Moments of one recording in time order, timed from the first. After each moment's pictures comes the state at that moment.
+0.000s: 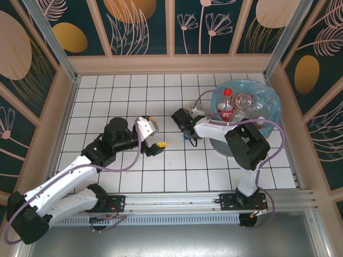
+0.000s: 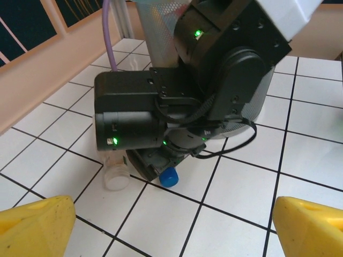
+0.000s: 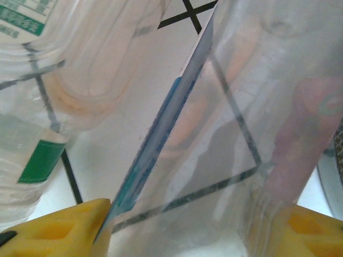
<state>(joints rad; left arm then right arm) -0.71 0.93 0.72 -0.14 0.36 0.23 0.77 1.86 1.14 -0.50 0.51 0.99</state>
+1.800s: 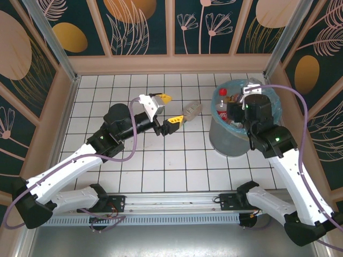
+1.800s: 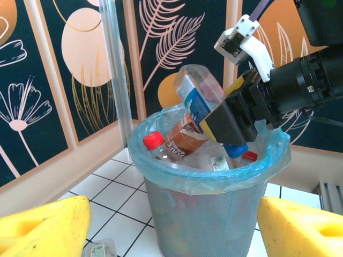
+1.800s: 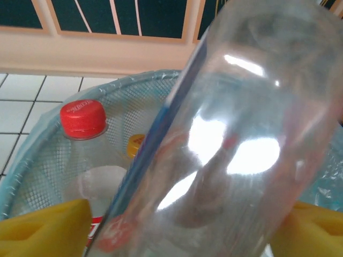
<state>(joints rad) -0.83 1.10 1.01 0.12 0.27 0.02 0.45 0.92 1.21 -0.80 0.45 0.10</state>
